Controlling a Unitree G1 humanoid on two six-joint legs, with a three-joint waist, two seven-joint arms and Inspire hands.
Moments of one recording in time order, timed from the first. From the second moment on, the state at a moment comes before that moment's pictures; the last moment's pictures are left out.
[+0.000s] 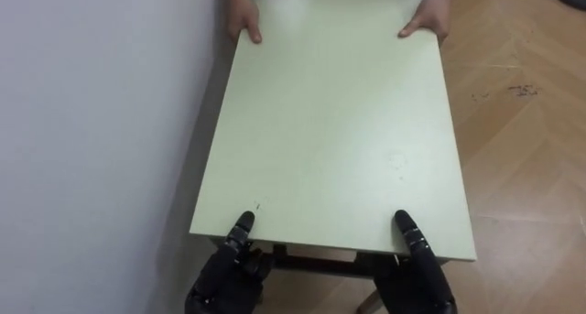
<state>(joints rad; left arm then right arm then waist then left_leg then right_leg) 0.36 0.11 -0.19 0.23 -1.13 0.08 -0.21 0.36 -0.18 0.21 0.27 1.40 -0.04 0.24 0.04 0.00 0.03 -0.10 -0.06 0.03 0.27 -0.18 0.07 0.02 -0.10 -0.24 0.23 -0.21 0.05</state>
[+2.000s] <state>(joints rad) 0.30 0.14 -0.18 0.67 -0.77 -0.04 -0.33 0.27 -0.20 0.21 0.59 1.21 -0.02 0.49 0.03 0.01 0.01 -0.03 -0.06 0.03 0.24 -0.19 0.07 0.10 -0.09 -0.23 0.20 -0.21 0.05</state>
